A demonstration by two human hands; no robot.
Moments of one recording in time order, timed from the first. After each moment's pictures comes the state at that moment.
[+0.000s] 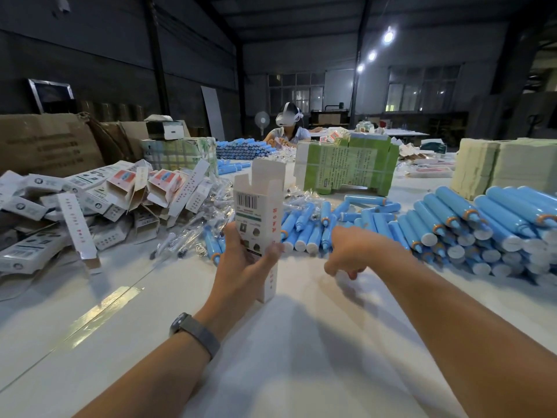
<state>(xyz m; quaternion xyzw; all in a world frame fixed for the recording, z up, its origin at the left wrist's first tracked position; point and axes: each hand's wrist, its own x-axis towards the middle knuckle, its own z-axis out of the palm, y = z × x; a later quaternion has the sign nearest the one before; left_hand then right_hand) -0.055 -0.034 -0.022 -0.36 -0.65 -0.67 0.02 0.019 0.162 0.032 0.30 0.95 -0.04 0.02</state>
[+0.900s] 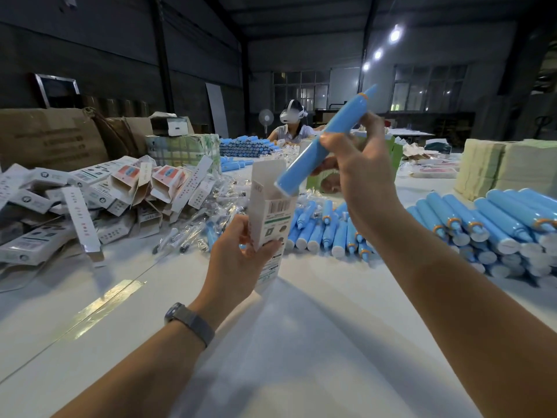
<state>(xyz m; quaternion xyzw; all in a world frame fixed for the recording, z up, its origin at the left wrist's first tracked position) -0.059 -0.035 -0.015 -0.37 -0.69 -0.60 0.13 0.052 0.099 0.113 -0.01 0.65 -0.59 -0.48</state>
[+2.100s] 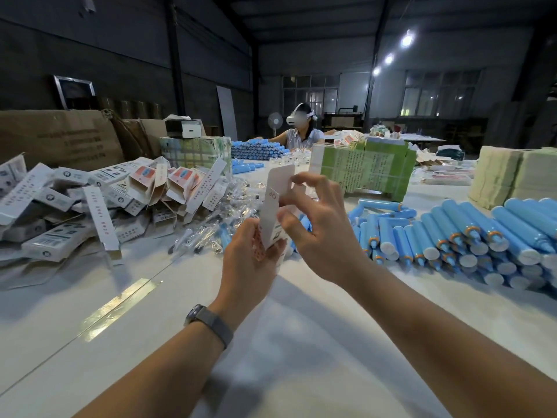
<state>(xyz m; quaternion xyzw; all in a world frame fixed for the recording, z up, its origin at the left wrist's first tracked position) -0.067 -0.034 -0.022 -0.34 -0.70 -0.59 0.21 0.026 0.071 0.051 -0.03 0.88 -0.21 -0.43</state>
